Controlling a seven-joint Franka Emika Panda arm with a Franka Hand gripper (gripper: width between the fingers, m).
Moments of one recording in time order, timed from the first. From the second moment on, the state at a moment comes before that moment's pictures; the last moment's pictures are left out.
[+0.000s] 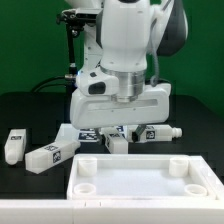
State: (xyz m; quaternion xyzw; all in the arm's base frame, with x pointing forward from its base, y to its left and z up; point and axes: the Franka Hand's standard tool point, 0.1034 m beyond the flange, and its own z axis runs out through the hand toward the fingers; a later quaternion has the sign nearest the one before) arm 0.423 0.024 0.018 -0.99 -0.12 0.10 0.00
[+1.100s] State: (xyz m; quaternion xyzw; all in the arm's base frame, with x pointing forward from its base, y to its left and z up) arm 0.464 0.018 0.028 -0.92 -0.05 0.39 -0.04
